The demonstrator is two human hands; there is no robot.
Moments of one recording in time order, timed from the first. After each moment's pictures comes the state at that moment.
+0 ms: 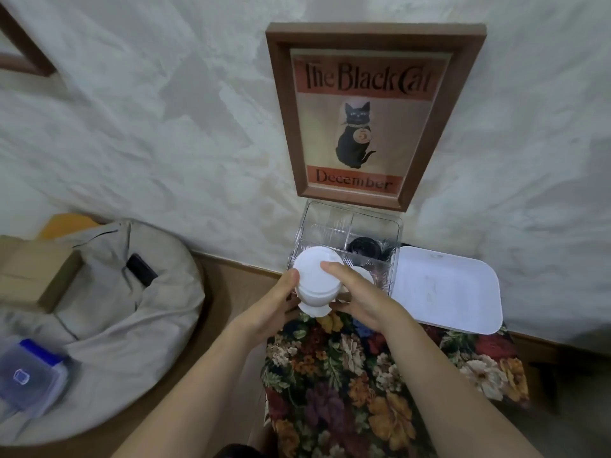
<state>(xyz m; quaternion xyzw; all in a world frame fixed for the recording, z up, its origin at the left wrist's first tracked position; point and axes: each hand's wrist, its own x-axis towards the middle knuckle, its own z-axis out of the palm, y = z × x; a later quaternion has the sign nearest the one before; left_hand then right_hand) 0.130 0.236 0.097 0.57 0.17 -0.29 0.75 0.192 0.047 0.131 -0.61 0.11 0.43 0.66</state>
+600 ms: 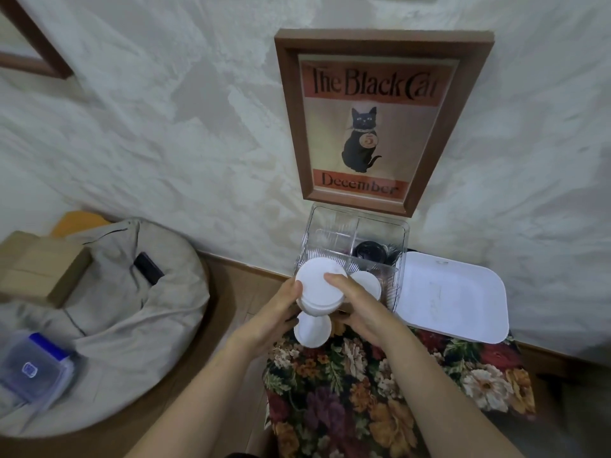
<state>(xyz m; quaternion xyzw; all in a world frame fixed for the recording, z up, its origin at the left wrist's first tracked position) 0.112 0.228 0.117 0.59 0.17 -0.26 0.74 0.177 0.047 0.135 -0.60 0.11 0.43 0.66</state>
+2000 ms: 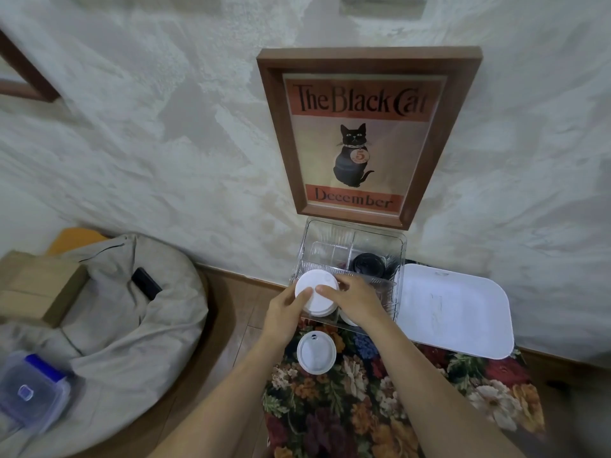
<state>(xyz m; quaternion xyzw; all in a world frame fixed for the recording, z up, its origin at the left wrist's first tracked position) 0.156 0.206 0.076 0.68 0.29 -0.09 0.67 0.229 0.048 0.095 -0.87 -0.01 0.27 0.42</state>
